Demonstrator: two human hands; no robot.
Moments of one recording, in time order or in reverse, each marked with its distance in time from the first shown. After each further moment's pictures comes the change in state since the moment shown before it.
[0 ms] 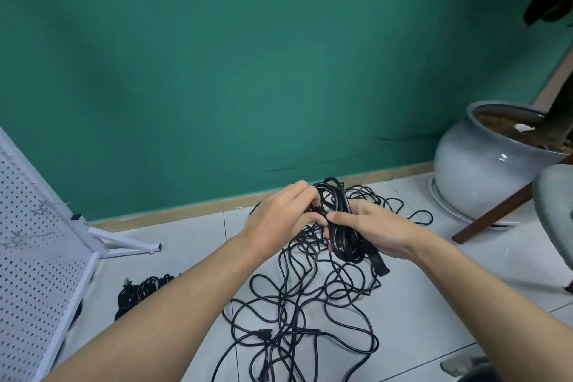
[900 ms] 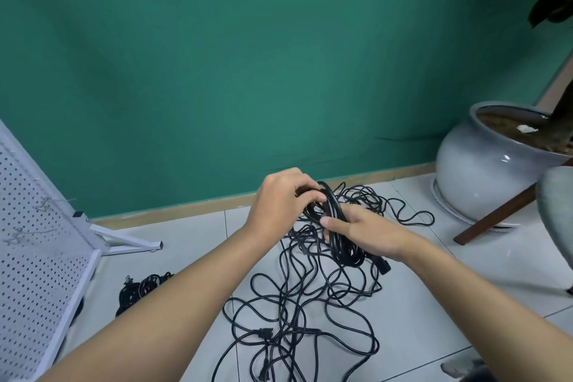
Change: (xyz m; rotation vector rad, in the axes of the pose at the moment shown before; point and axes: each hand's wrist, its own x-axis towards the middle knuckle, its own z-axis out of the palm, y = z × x) left_hand 0.020 0.005 -0.008 -0.279 0.190 -0.312; right_hand 0.008 0.003 0.008 -0.462 0.055 -0.057
